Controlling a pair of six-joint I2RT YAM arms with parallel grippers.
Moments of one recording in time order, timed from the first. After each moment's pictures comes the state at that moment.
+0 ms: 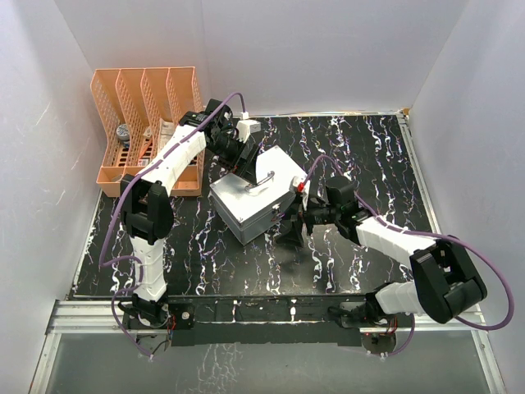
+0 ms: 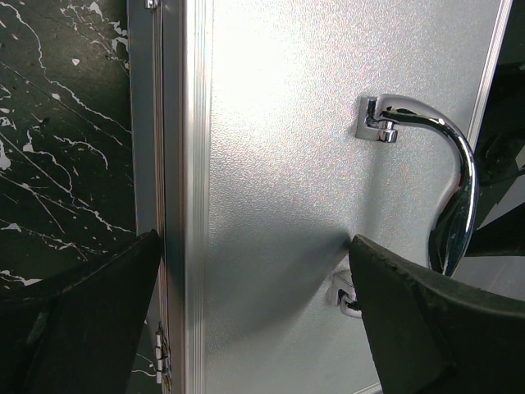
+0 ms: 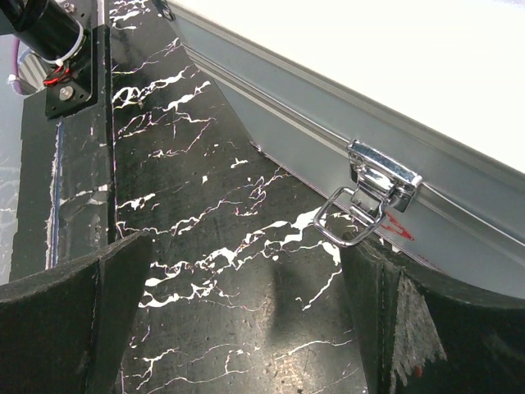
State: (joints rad) left arm -0.40 2.05 1.94 -1.09 0.61 0.24; right arm 0.45 1.32 0.59 0.20 -0.93 -0.15
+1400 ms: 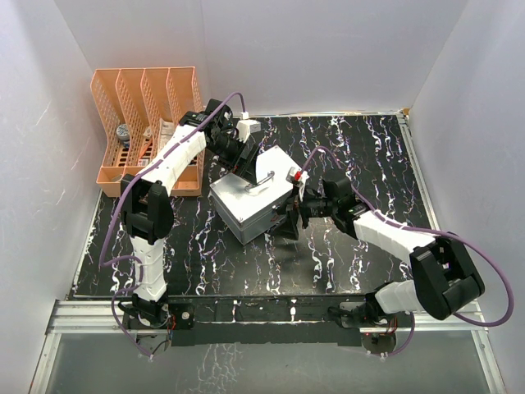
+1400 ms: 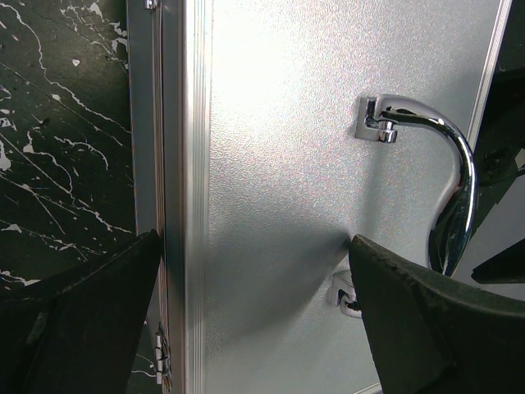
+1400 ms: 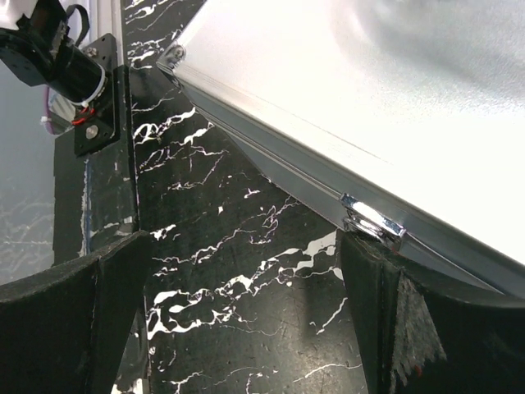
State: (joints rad) left arm -0.40 2.05 1.94 -1.09 0.61 0.24; right arm 0.47 1.35 0.67 0.20 -0.91 -0.02
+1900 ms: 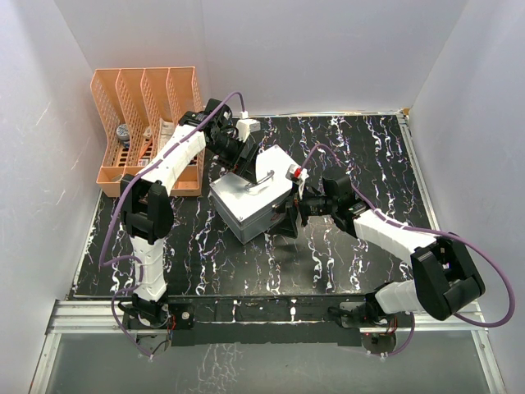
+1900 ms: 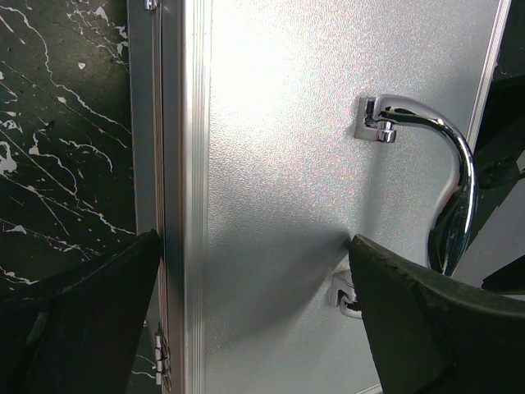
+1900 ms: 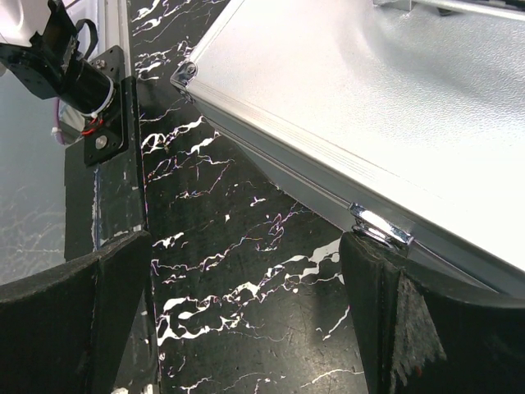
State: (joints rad) left arm -0.40 2.06 1.94 -1.08 0.61 0.24; right arm 0.47 1.34 0.70 0.19 -0.91 0.02
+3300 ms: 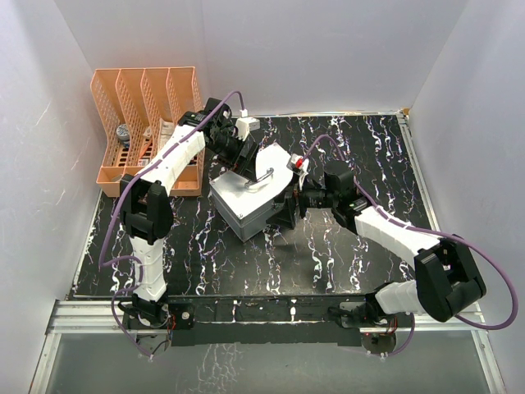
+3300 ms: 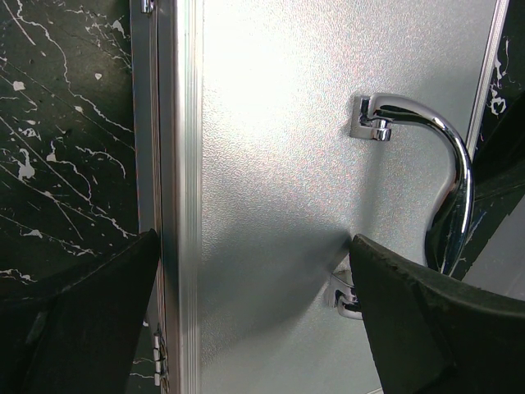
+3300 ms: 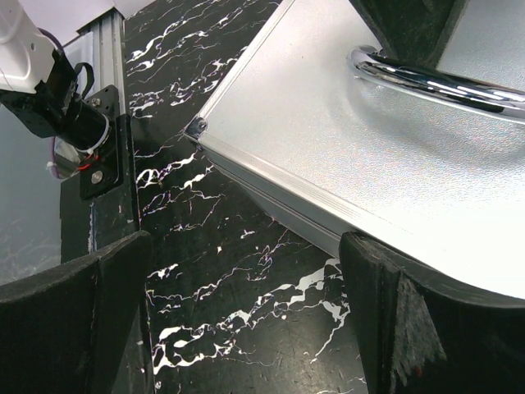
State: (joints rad) left arm -0.39 2.05 1.93 -1.05 0.60 0.24; right arm 0.47 1.33 0.75 0.23 -0.87 0.08
